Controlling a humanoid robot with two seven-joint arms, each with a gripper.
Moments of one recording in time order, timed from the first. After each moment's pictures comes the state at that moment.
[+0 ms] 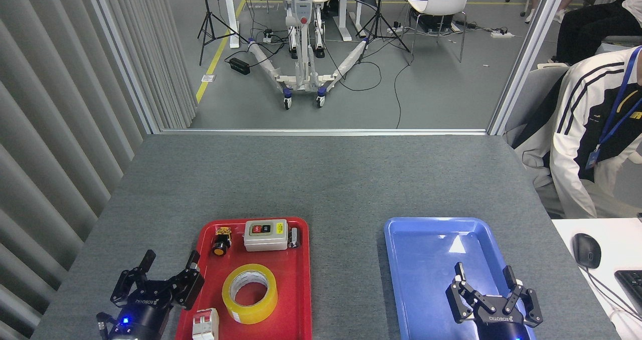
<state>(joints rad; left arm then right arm) 0.04 0.19 0.03 -1.54 -1.19 -0.16 0.10 0.13 -0.11 -0.01 -1.54 1.31 0.01 -0.20</state>
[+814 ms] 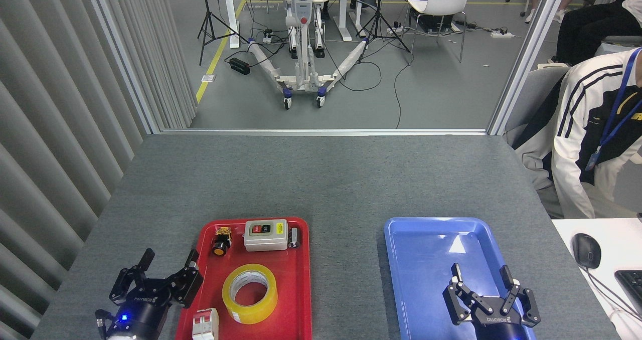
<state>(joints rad) 0.03 0.20 0.03 -1.54 -1.18 -0.16 0.08 0.14 -0.12 0.00 -1.56 1.31 0.00 -0.20</state>
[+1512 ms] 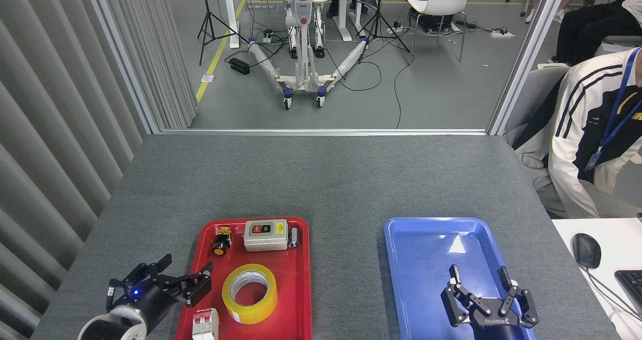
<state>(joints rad) -0.08 0.31 -0.05 -1.53 -1.13 -0.22 -0.44 0.14 -0.11 0.01 -1.56 1.32 0.00 -0.20</state>
